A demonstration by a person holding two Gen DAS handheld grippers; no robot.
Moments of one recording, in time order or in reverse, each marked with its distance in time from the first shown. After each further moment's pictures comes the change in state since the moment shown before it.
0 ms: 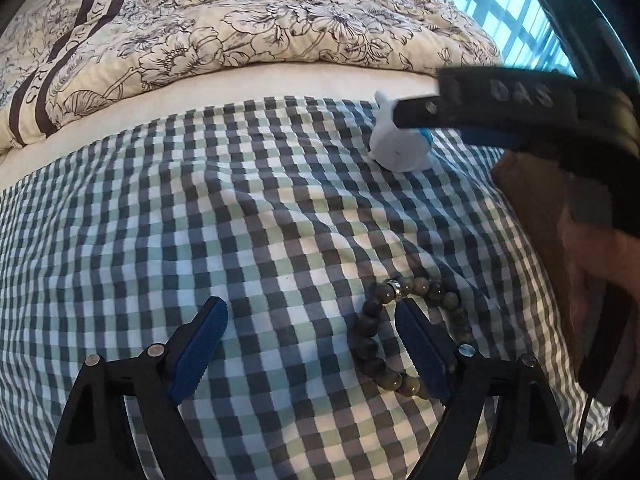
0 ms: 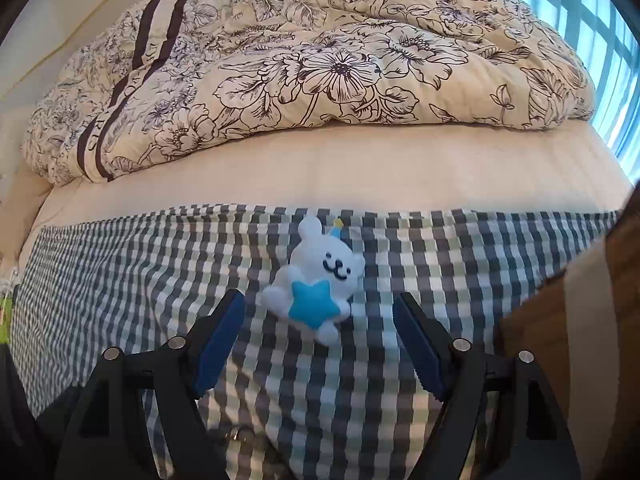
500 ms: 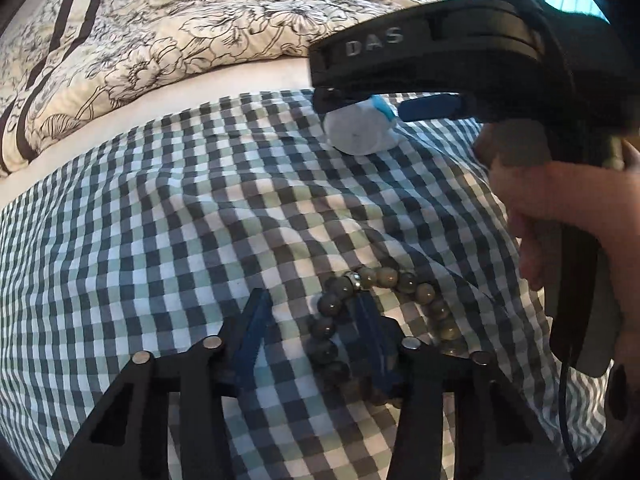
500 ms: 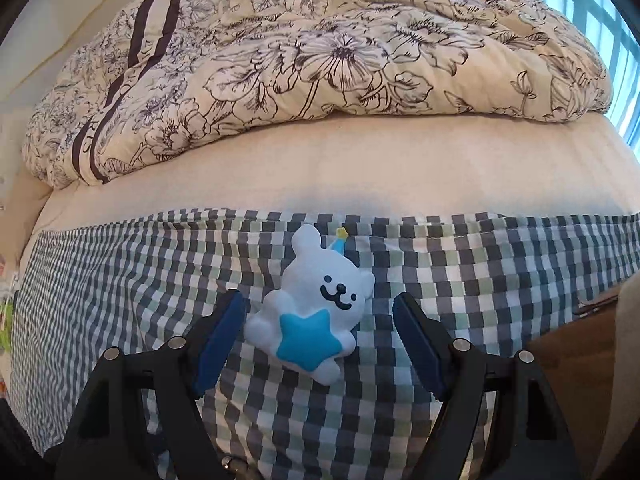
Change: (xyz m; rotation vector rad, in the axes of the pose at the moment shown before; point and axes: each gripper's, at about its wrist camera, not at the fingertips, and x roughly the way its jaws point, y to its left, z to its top) left arm 0.012 -0.029 -0.003 0.104 -0.010 -0.003; right arm 0.032 -0.005 0.005 -0.001 0.030 0.032
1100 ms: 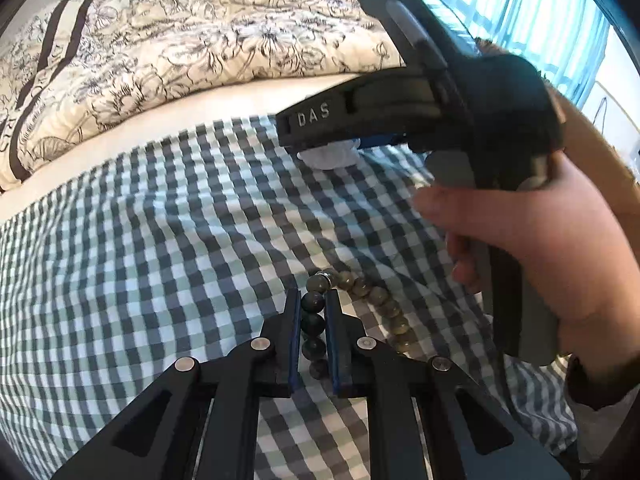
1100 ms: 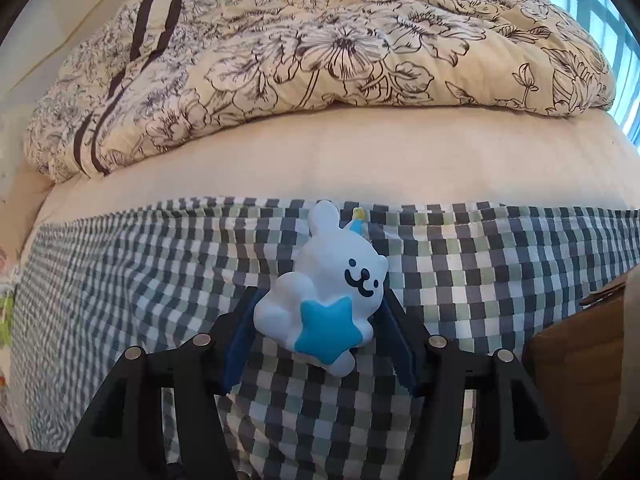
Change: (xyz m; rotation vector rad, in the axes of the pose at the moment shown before) left arm -0.031 -0.010 0.008 0.026 -0.053 -0.054; right arm -0.009 -0.005 -0.004 0.012 -0.015 0.030
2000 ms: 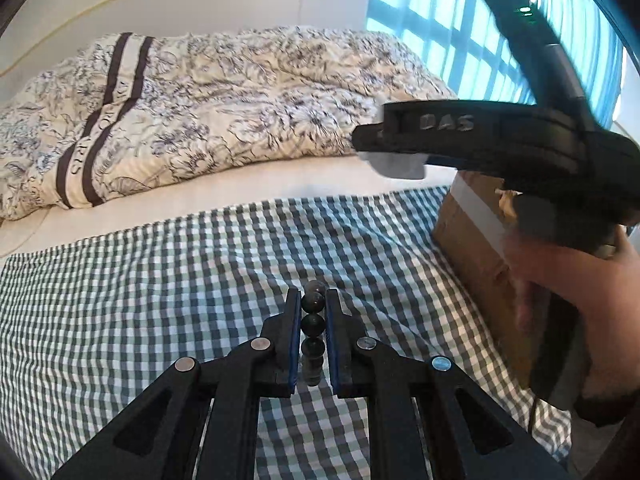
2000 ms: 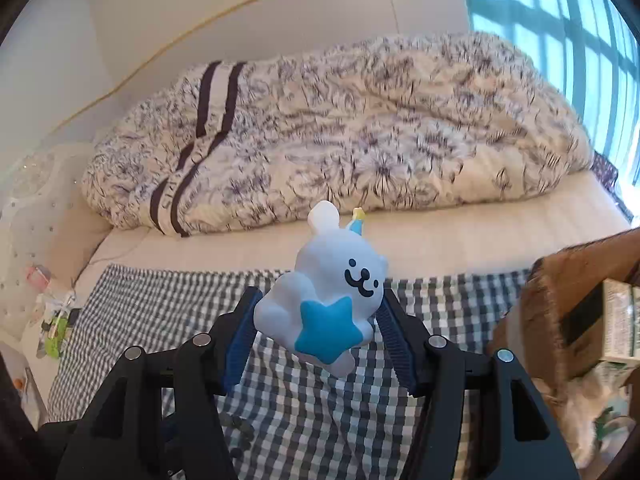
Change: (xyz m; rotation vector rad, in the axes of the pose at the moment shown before) left arm -0.112 -0.004 0.010 -0.087 -0.178 0.126; right arm -0.154 0.041 0.001 -0.031 -0.251 0.094
